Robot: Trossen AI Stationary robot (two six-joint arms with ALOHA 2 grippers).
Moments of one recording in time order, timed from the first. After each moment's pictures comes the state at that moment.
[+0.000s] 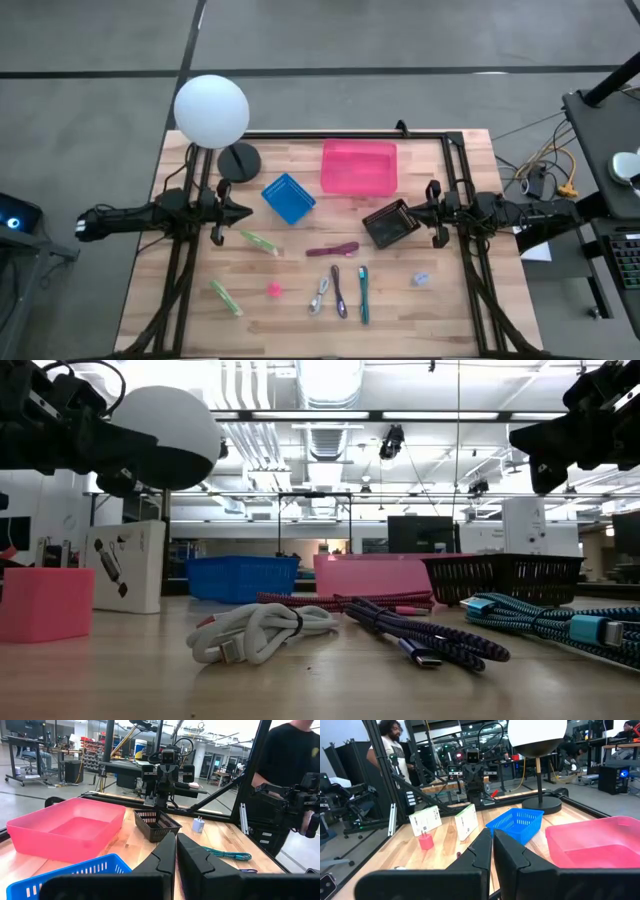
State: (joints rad) left arm 0.06 0.04 0.01 0.04 0.05 -0.18; right arm 0.08 0.02 0.01 0.06 0.12 0.20
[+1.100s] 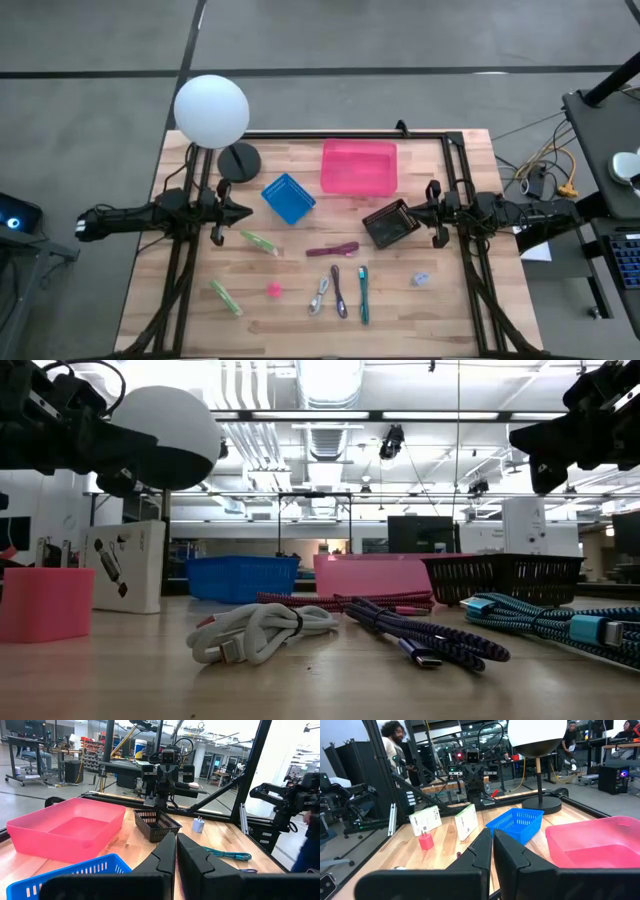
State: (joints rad) left arm 0.06 0.04 0.01 0.04 0.05 -0.18; right arm 0.08 0.02 0.01 0.06 0.12 0.20
